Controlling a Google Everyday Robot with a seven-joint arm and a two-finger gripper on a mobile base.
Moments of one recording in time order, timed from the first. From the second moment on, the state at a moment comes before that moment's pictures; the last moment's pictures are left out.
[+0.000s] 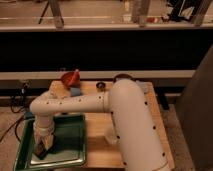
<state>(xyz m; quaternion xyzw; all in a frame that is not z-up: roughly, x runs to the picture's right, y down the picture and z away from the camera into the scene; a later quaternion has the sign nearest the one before) -0.332 0.293 0.738 -0.39 -0.36 -0.39 0.75</state>
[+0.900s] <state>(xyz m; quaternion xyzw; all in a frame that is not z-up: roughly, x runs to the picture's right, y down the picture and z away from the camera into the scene) -0.239 0.292 0.752 -0.40 -0.36 -0.35 0.77</state>
